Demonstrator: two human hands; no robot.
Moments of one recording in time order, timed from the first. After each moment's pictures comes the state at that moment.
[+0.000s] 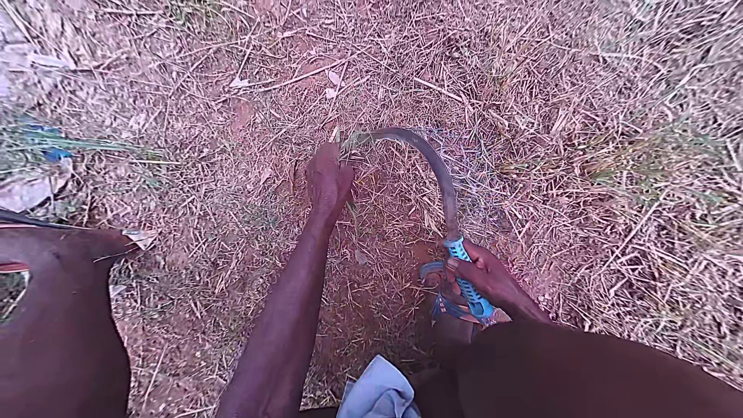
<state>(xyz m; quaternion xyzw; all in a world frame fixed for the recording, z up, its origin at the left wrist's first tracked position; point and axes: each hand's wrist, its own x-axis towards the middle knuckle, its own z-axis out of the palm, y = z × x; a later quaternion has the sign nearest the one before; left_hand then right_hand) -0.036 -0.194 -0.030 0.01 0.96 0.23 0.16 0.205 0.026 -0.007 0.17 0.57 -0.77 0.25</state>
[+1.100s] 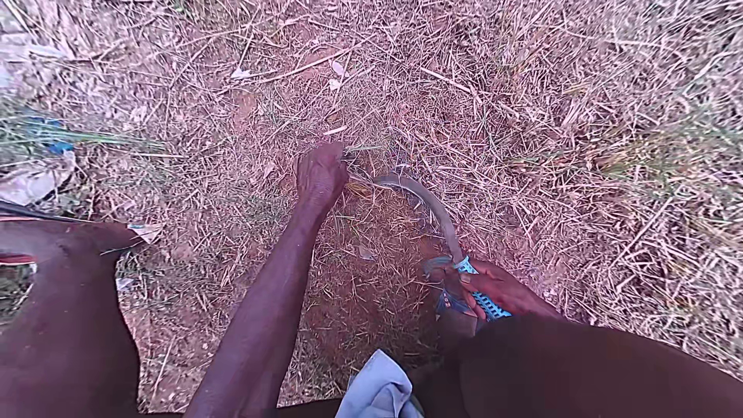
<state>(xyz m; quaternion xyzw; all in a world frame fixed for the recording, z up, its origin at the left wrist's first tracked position) -0.043 -0.215 -0.018 0.11 0.96 0.10 0.24 0.234 0.040 -0.016 0.19 0.48 -0.77 0.39</state>
